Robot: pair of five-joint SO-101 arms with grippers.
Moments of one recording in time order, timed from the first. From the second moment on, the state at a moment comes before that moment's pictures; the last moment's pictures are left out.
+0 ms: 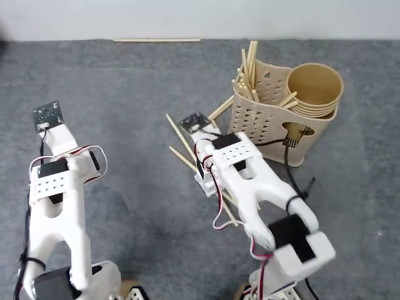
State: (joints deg) left arm -20.4 -18.6 47.6 48.2 12.7; right arm -26.4 3.4 23.6 66.8 9.0
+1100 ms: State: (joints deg) left arm -20.4 -18.6 47.6 48.2 12.7; right arm -32.4 -25.9 25.5 78.9 9.0
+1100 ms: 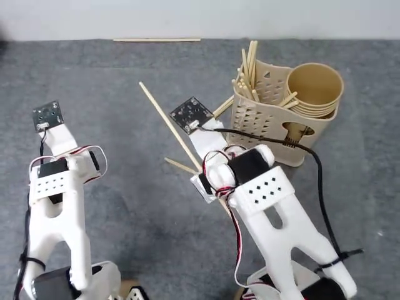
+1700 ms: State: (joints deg) left arm -20.4 -18.6 48.7 46.6 12.7; right arm -32.0 -25.9 40.1 68.7 9.0
